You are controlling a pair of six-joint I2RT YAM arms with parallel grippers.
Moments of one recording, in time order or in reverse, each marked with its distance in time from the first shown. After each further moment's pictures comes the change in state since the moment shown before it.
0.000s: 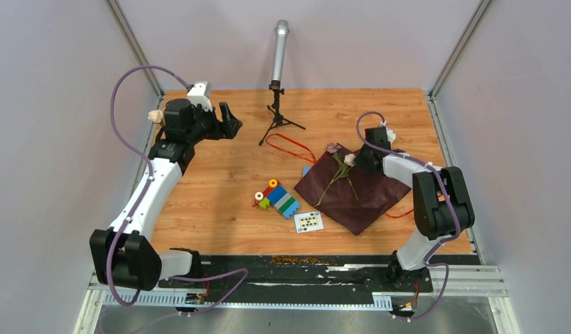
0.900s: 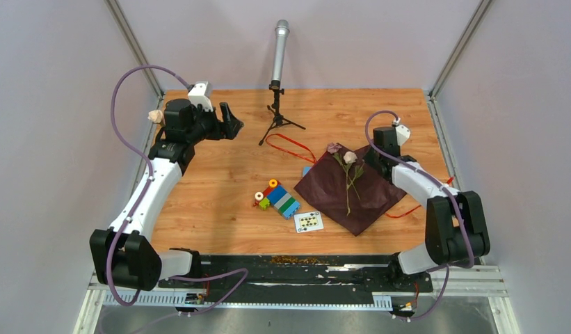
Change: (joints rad) left arm 0.000 0.000 0.000 0.000 0.020 -0.001; right arm 0.000 -0.192 -0.067 0.002 0.138 0.003
